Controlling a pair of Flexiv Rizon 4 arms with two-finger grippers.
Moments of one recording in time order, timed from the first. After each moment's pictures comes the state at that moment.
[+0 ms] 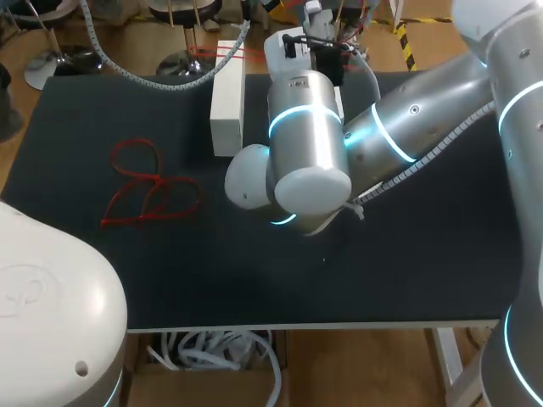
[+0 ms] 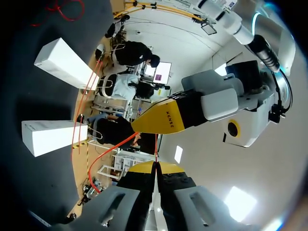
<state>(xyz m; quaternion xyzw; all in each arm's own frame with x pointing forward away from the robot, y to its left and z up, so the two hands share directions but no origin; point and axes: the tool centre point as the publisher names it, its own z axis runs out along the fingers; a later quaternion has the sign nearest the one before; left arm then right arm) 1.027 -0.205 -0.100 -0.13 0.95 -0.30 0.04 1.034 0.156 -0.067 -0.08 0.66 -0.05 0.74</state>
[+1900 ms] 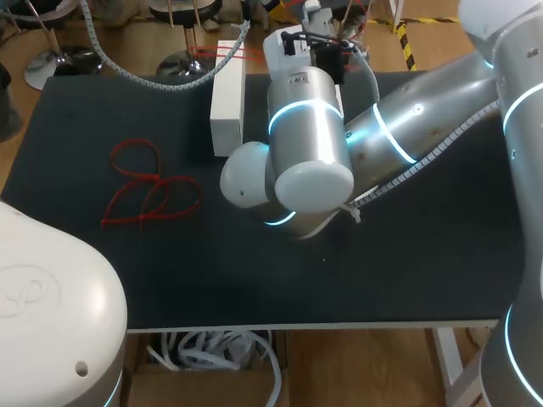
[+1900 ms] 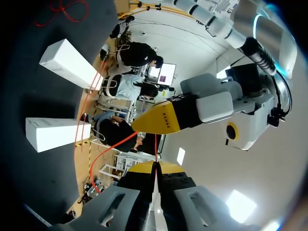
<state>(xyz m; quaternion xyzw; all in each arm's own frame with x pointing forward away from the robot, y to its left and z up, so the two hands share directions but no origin) 1.027 -0.205 -0.100 -0.13 0.95 -0.30 0.04 1.028 0.157 -0.066 -0.09 0.68 -0.06 0.73</state>
